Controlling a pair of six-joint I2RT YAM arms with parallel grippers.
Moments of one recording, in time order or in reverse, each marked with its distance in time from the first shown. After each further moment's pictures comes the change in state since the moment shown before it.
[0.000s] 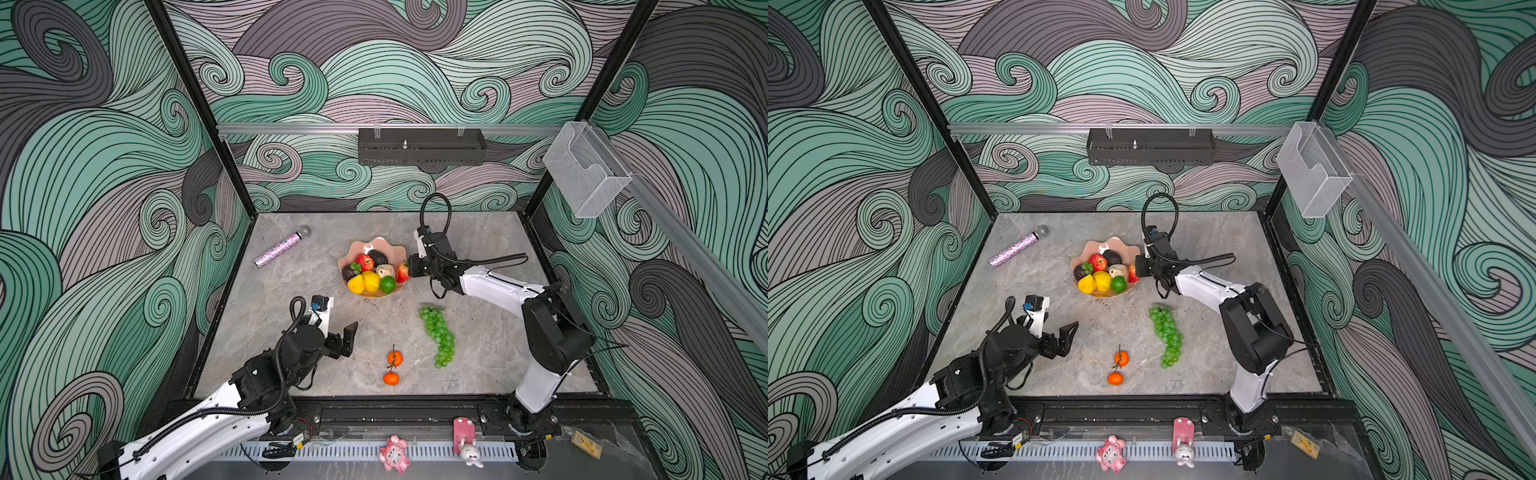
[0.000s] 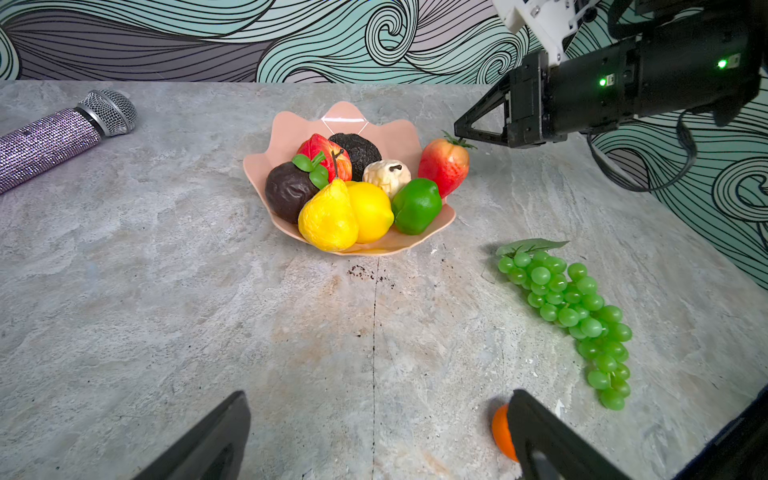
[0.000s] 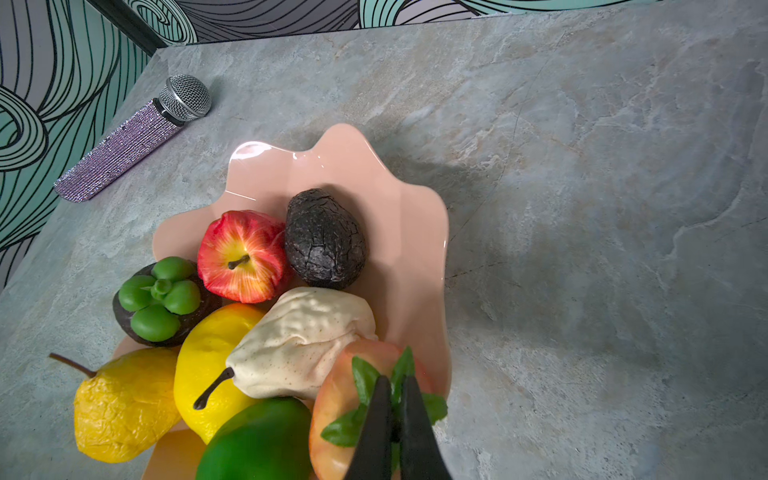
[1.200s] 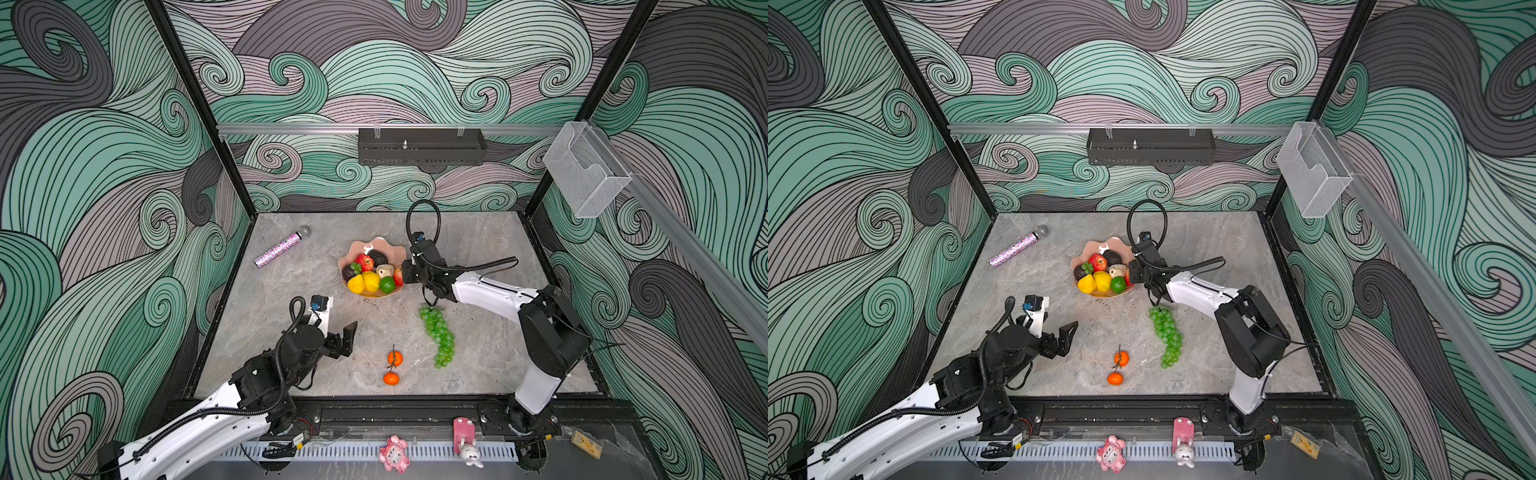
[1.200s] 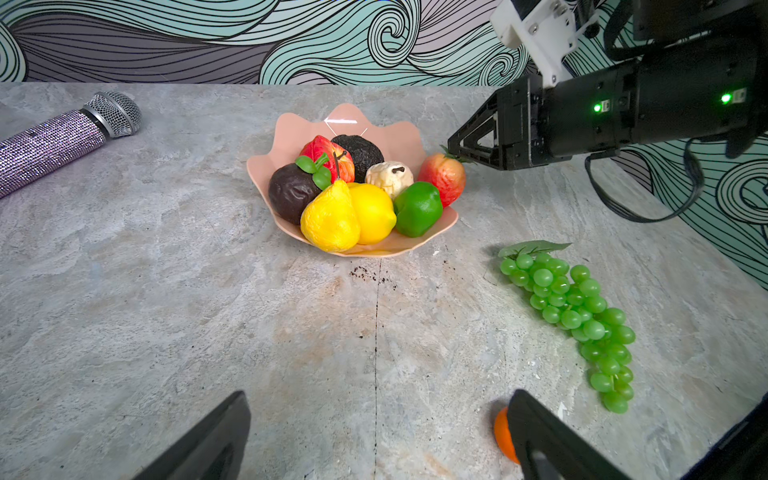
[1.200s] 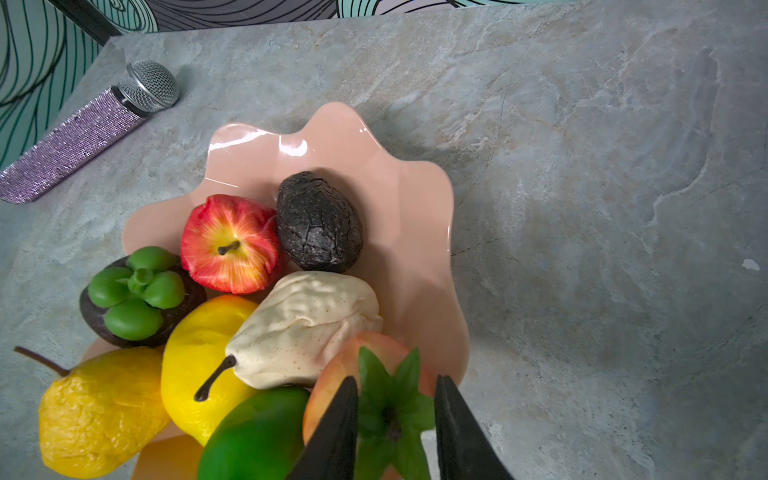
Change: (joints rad) left arm 0.000 -0.001 0.000 -0.001 -0.007 0.000; right arm 0.083 0.000 -0.010 -0.023 0.162 0.072
